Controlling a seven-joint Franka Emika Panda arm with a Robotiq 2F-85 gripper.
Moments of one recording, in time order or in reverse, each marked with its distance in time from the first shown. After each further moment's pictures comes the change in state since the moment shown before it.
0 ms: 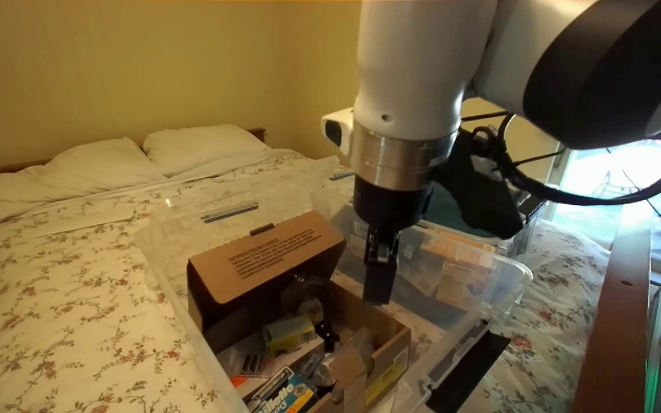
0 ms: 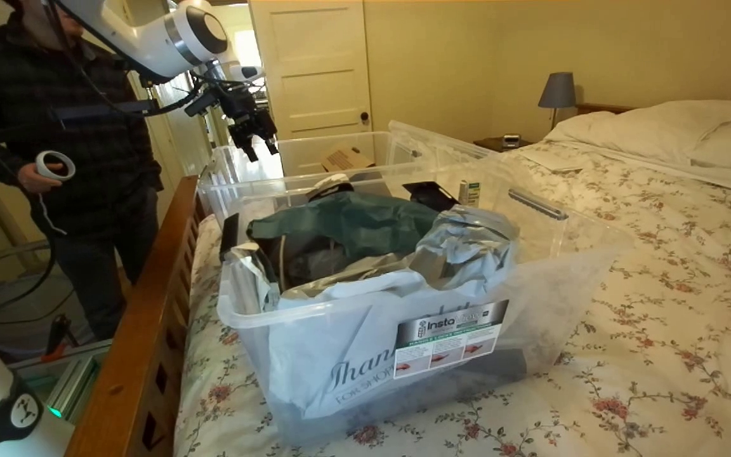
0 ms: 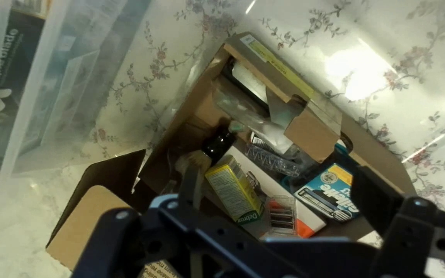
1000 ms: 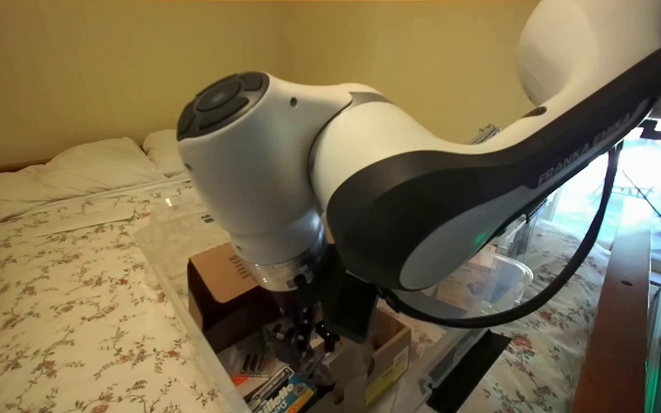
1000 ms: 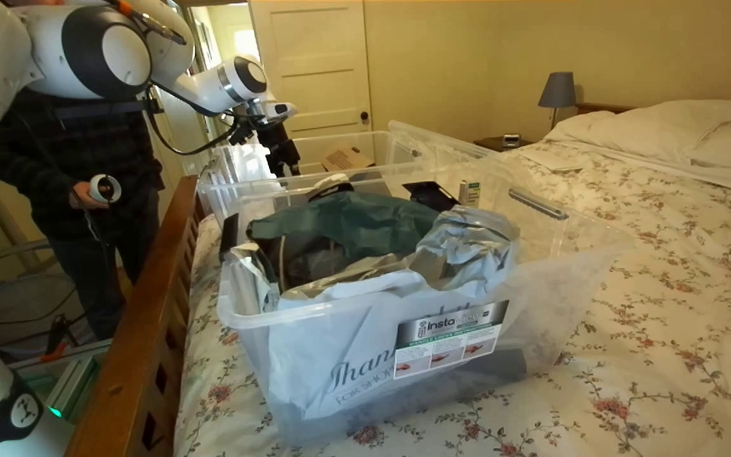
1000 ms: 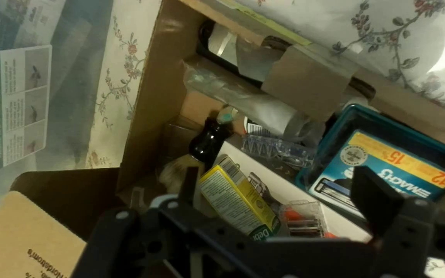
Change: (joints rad) arm 0.313 0.511 -0.317 0.644 0.047 -0.275 0.085
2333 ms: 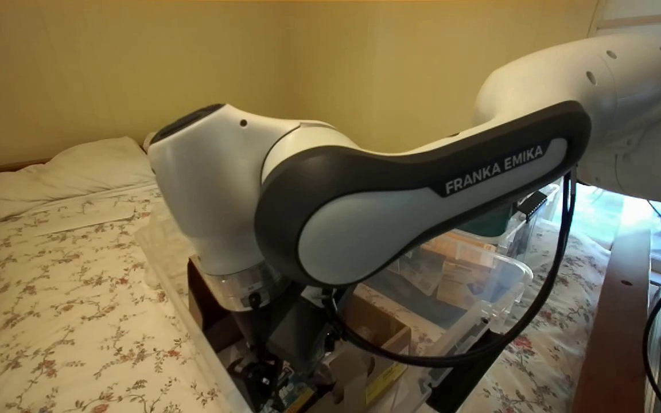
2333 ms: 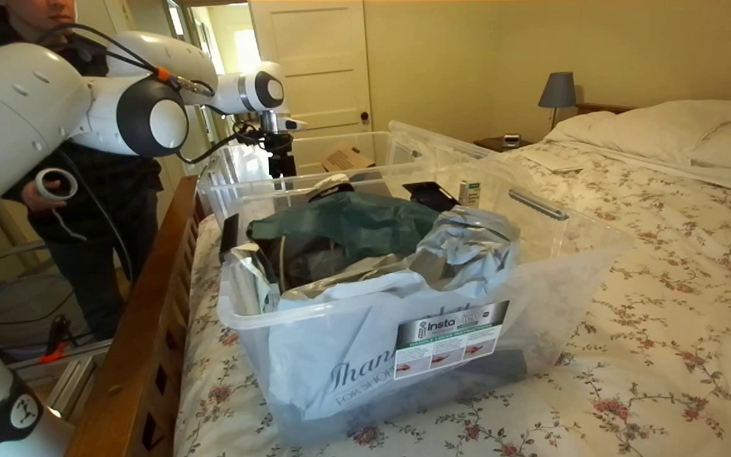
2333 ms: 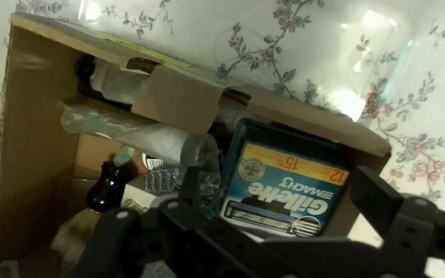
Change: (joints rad) arm -0.013 0.275 0.018 0.420 0.257 -0.103 0.016
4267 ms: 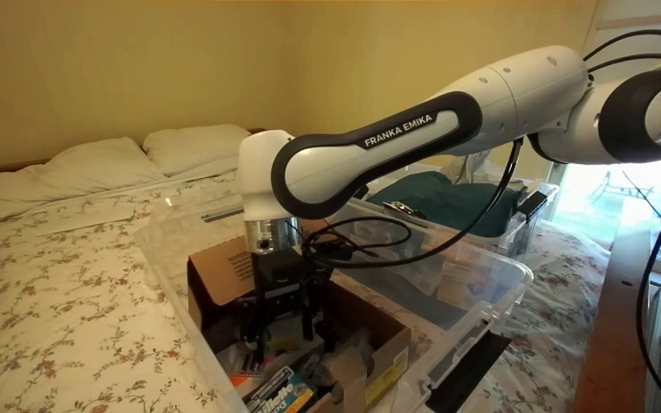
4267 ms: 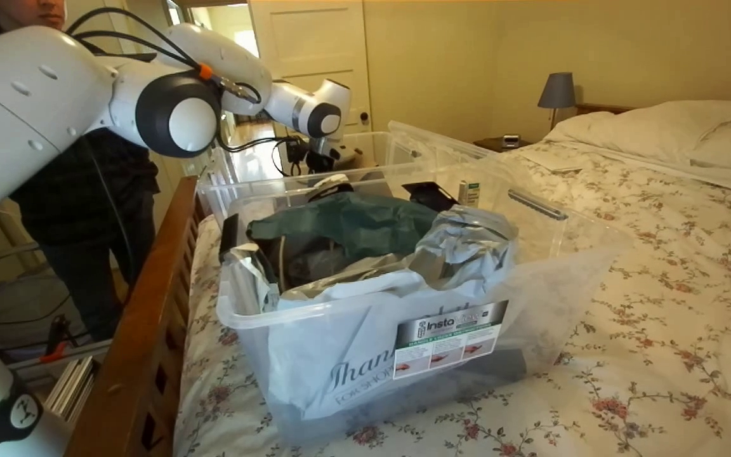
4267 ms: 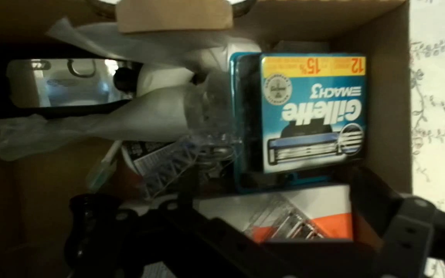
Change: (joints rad) arm -0.318 -0.050 0.139 -0.265 0.276 0.309 0.055
